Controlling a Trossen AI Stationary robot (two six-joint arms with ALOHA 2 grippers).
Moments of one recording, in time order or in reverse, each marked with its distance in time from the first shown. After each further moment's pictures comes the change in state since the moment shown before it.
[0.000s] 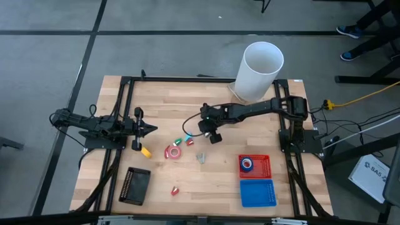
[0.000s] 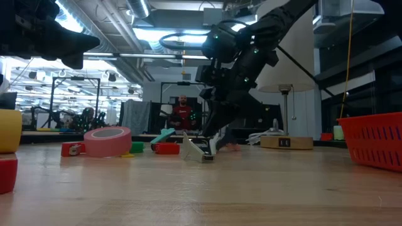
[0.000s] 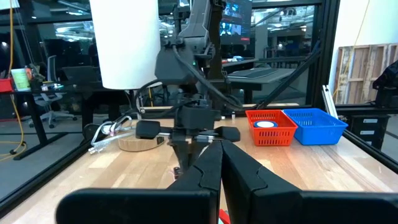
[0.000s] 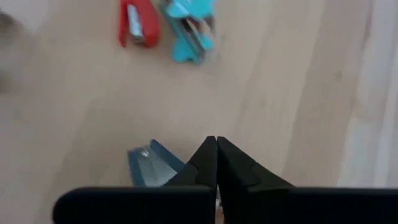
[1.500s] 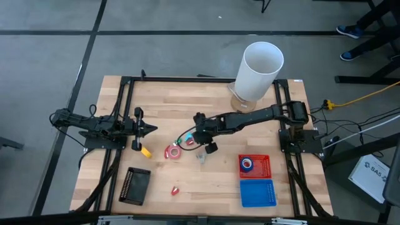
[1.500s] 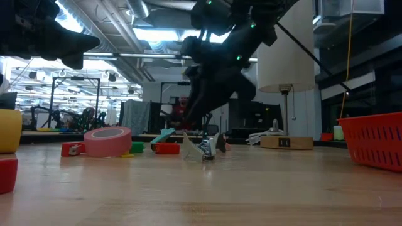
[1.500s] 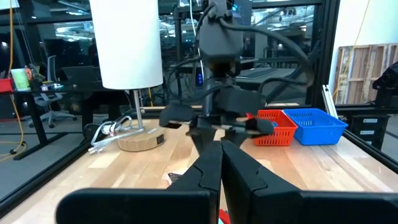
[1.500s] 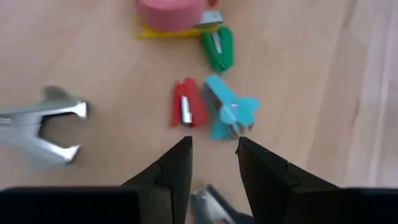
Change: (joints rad) left arm 0.000 0.000 0.000 0.000 0.000 0.000; right arm 0.146 0.008 0.113 -0.041 0.092 0.024
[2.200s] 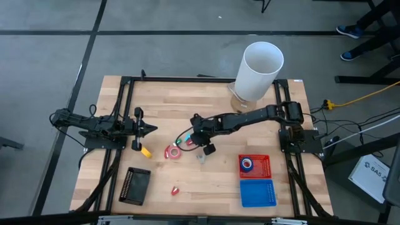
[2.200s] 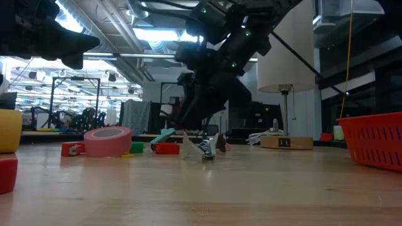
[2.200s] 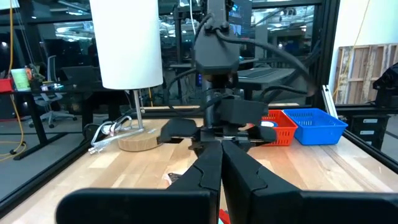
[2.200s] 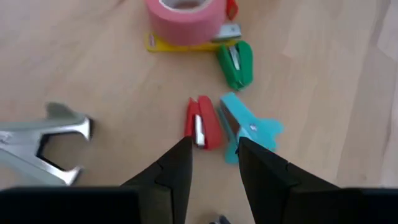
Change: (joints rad) left arm 0.000 0.000 0.000 0.000 0.000 0.000; right arm -0.013 0.060 0.015 0.073 -0.082 -0.023
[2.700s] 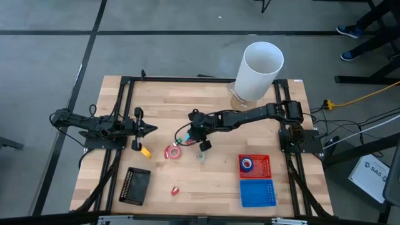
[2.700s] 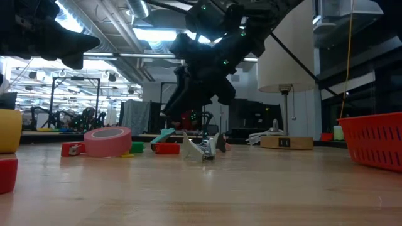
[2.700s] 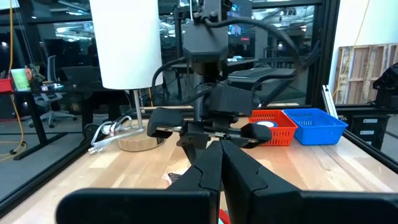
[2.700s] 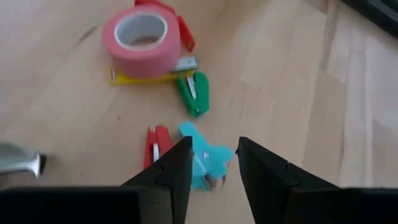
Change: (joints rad) left arm 0.000 0.000 0.000 0.000 0.000 0.000; right arm -0.030 0.000 0.001 0.108 -0.002 -0.004
